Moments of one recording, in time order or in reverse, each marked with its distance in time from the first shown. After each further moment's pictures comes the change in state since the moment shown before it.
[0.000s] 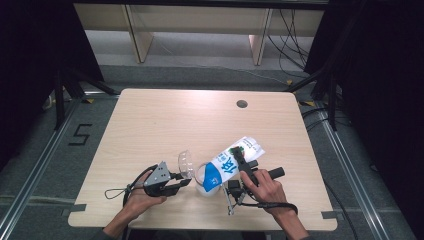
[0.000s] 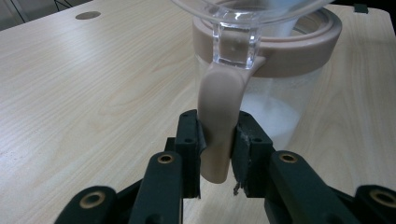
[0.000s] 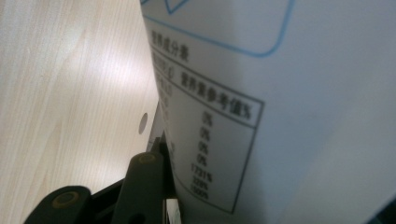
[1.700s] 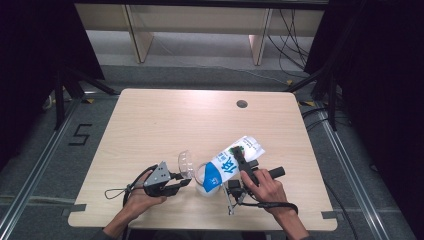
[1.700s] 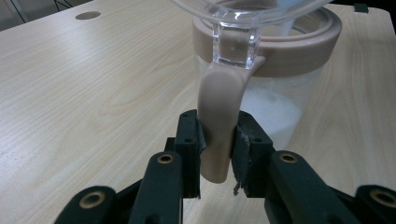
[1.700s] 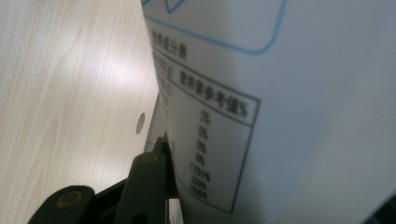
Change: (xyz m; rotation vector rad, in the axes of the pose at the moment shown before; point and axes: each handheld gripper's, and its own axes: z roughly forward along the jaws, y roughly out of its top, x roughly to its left) left arm 0.000 0.000 0.000 0.001 0.000 0.003; right arm -0.003 -0.001 -0.001 -0.003 -0.008 -0.011
